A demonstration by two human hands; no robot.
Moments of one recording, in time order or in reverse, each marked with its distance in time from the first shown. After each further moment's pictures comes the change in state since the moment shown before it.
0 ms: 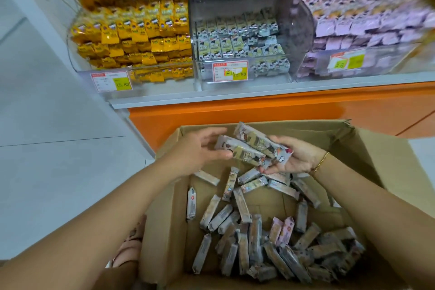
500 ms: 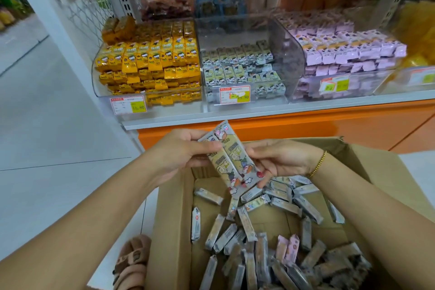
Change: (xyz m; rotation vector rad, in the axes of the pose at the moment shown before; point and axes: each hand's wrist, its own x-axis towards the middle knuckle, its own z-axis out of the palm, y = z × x) left_hand -0.034 0.032 -0.045 -0.368 -0.018 0.015; right_hand -0.012 -0.033 0.094 -0.311 -0.162 -0.064
